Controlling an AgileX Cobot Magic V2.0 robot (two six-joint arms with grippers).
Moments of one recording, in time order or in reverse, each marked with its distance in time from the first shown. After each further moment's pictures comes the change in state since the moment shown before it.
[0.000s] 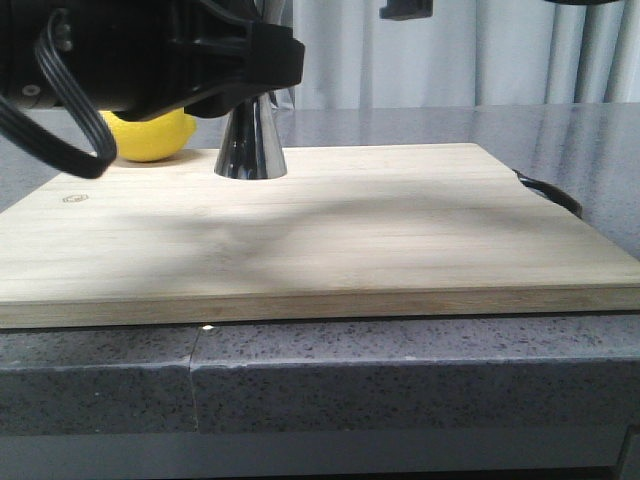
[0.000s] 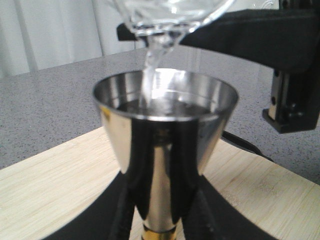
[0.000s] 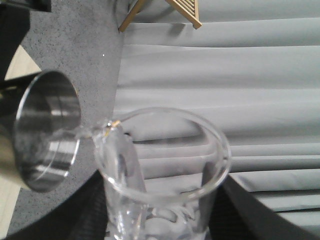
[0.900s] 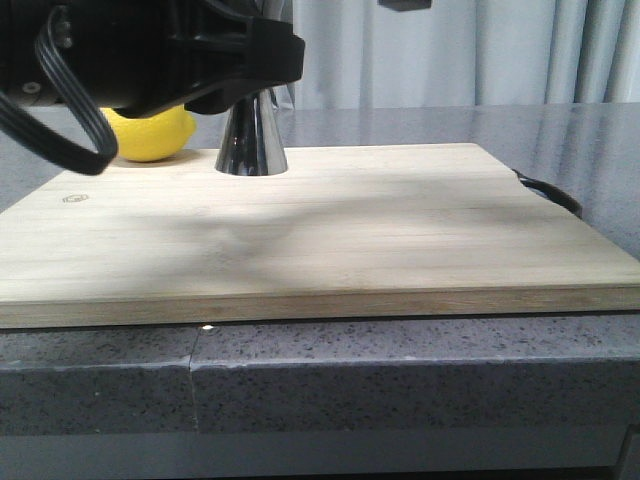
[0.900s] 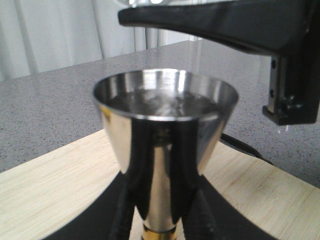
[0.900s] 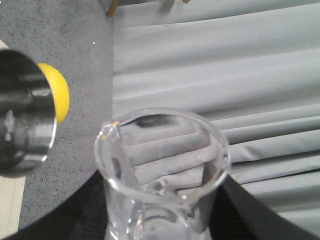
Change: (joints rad) left arm 0.000 0.000 0.000 0.000 -0.012 0.000; right arm 0.000 -0.011 0.000 0.150 0.040 0.010
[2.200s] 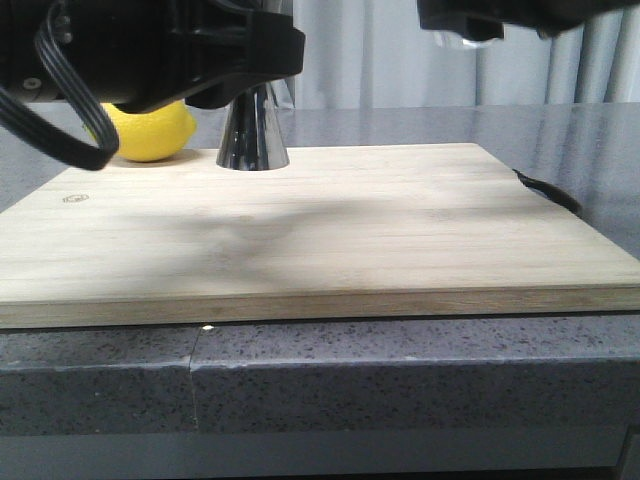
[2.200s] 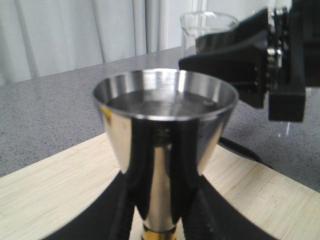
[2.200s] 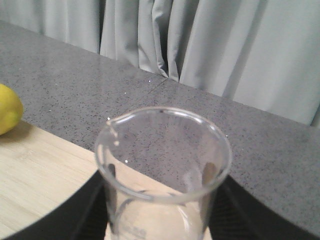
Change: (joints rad) left arm 0.000 0.000 0.000 0.000 -0.011 0.000; right arm -0.079 -0.003 0.254 0.883 -0.054 0.421
